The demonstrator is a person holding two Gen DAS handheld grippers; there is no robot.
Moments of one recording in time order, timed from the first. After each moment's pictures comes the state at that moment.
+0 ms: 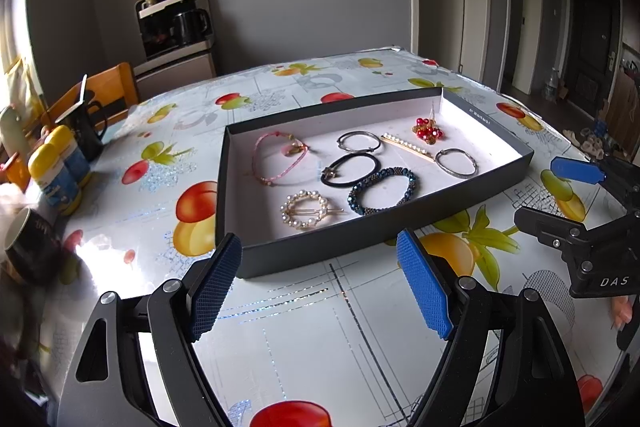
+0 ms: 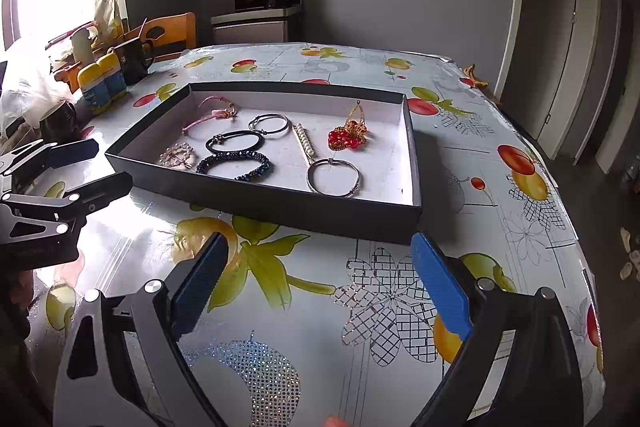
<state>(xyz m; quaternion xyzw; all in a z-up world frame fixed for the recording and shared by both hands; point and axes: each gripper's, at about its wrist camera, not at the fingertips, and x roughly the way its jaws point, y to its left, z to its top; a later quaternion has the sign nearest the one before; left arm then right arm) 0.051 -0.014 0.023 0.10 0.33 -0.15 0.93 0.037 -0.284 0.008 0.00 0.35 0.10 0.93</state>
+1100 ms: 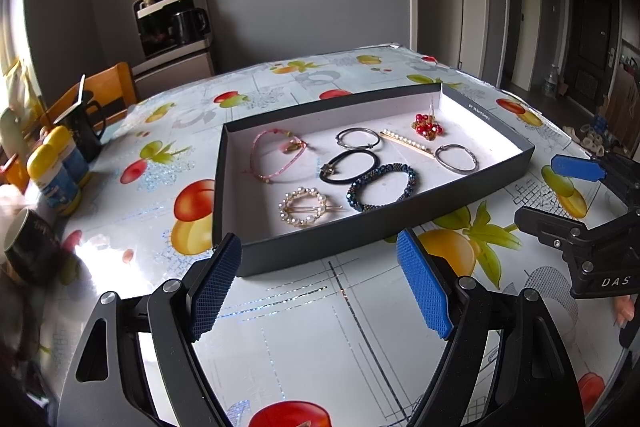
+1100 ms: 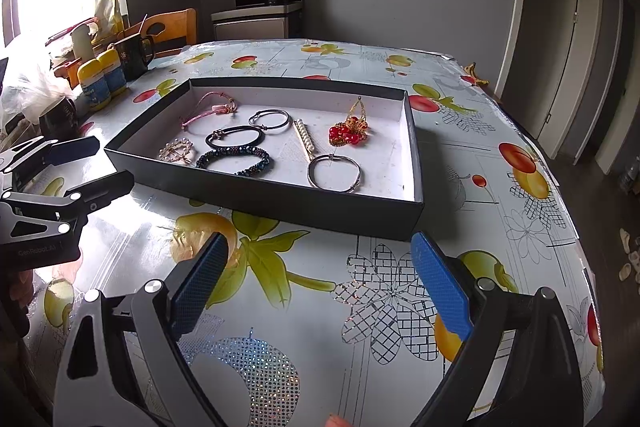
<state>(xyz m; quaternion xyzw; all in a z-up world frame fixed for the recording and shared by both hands) 0.051 -0.016 0.019 0.11 0.33 -0.15 0.93 0.038 -0.286 0.006 -0.01 0.36 0.10 0.93</state>
